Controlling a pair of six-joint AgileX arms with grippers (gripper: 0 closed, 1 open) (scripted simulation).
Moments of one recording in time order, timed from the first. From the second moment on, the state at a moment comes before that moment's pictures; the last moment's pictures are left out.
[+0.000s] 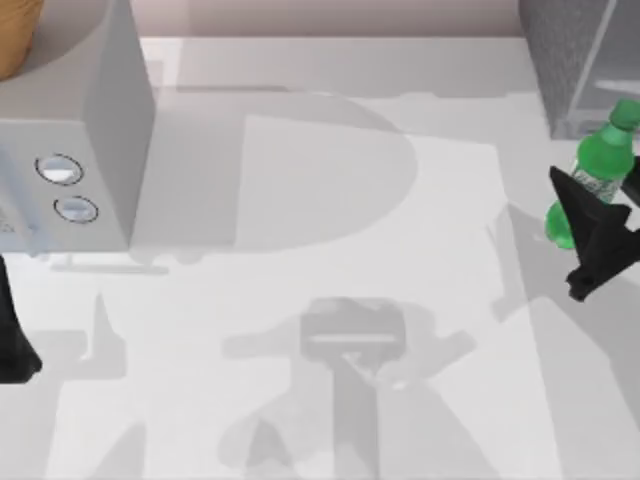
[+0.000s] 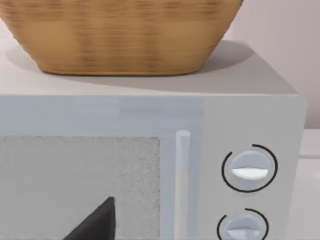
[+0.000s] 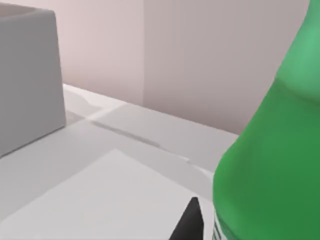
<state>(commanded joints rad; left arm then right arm) 0.00 0.00 0.00 0.00 0.00 0.00 0.18 1.33 0.27 1.01 -0.37 -0.03</state>
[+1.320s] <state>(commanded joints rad) 0.00 0.00 0.00 0.00 0.00 0.00 0.00 0.00 0.00 0.00 0.00 0.00</state>
